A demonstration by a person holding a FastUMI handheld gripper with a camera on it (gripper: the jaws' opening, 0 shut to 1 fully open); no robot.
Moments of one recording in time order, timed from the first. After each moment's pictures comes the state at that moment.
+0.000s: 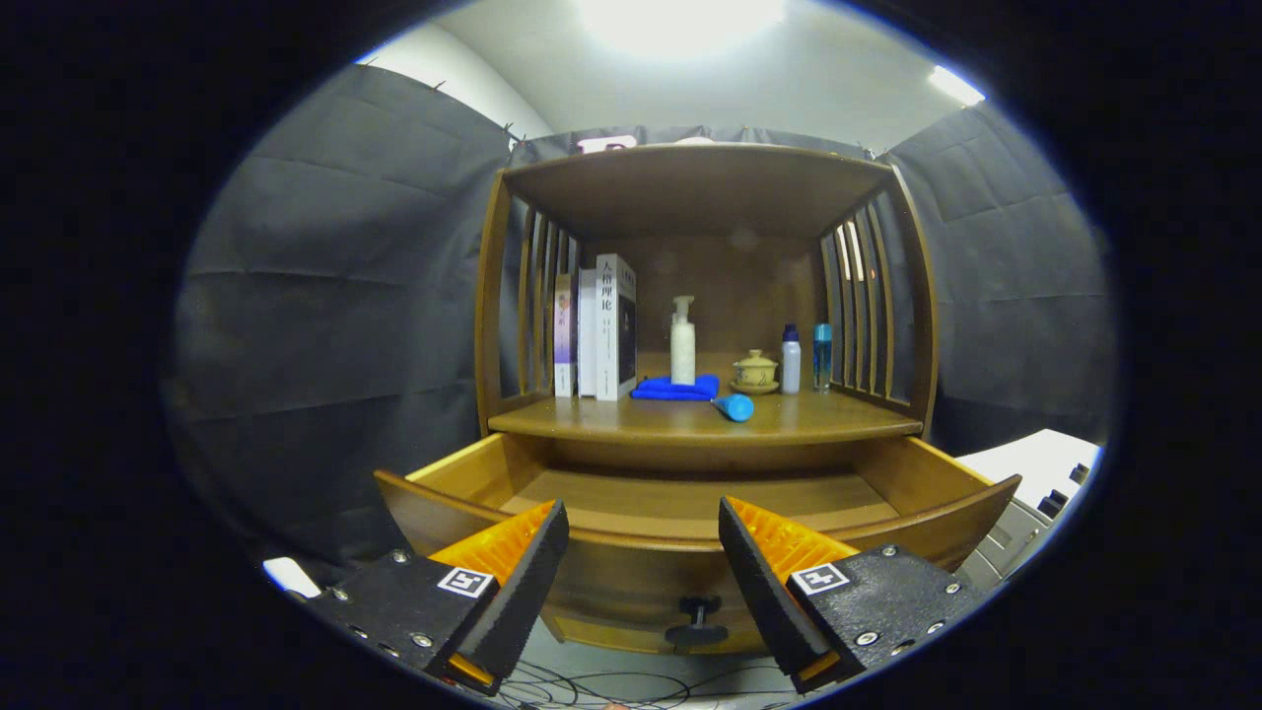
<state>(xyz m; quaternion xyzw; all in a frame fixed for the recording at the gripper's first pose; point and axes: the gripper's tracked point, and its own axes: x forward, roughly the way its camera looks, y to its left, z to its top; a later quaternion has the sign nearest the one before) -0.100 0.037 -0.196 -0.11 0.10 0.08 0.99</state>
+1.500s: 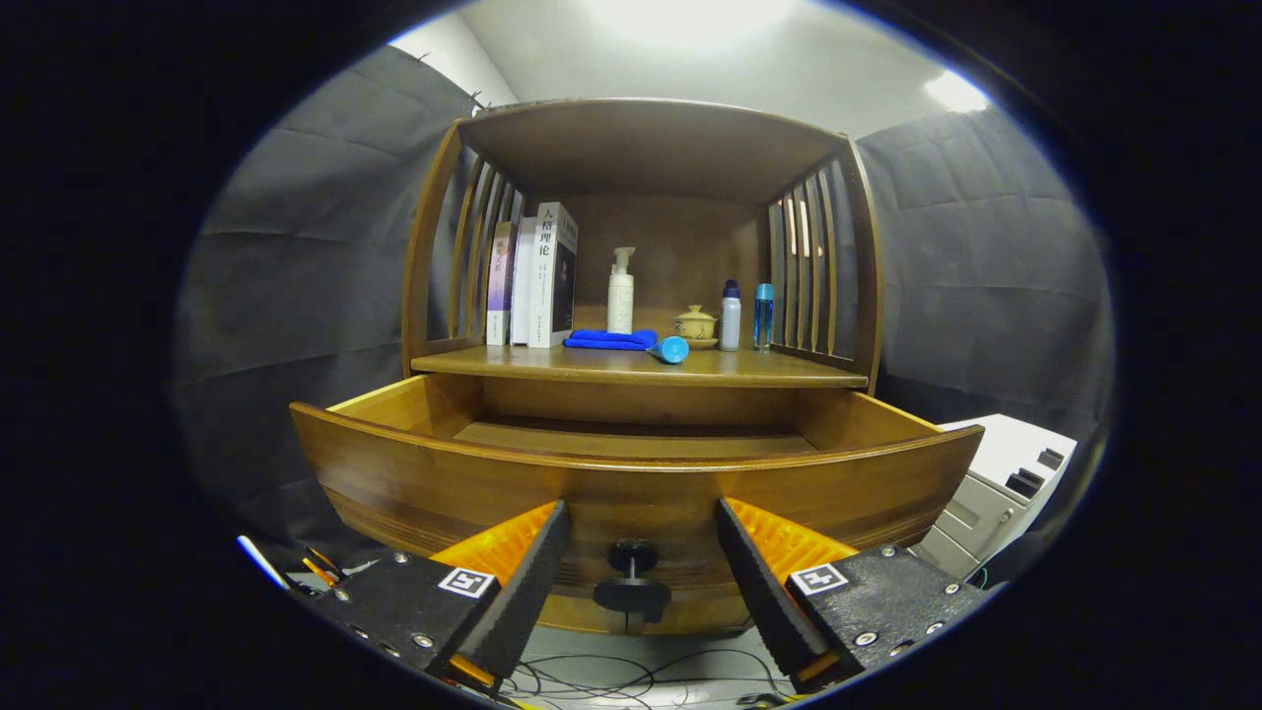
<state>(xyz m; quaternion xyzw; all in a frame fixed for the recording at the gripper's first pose) -0.089 -0.014 -0.228 -0.13 0.12 -0.01 0.99</state>
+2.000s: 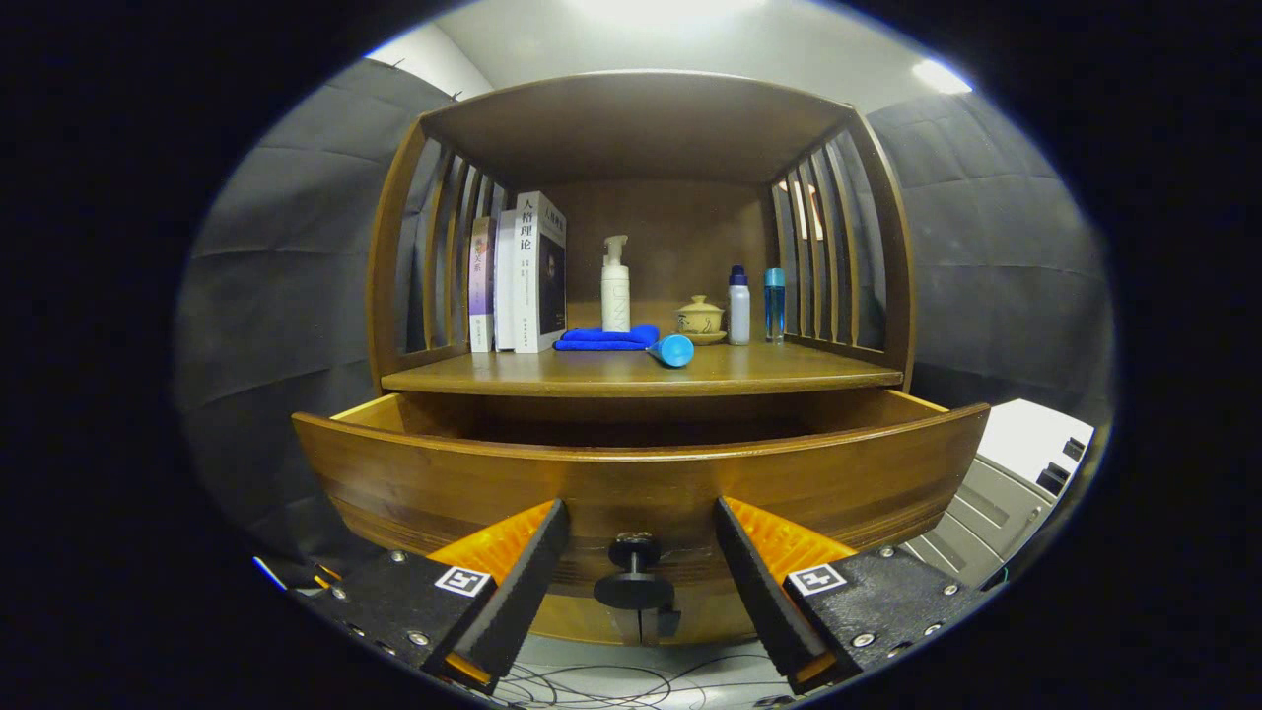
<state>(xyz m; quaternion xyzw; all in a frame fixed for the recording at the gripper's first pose) -0.028 -0.016 -0.233 -0.11 0.13 0.00 0.99</state>
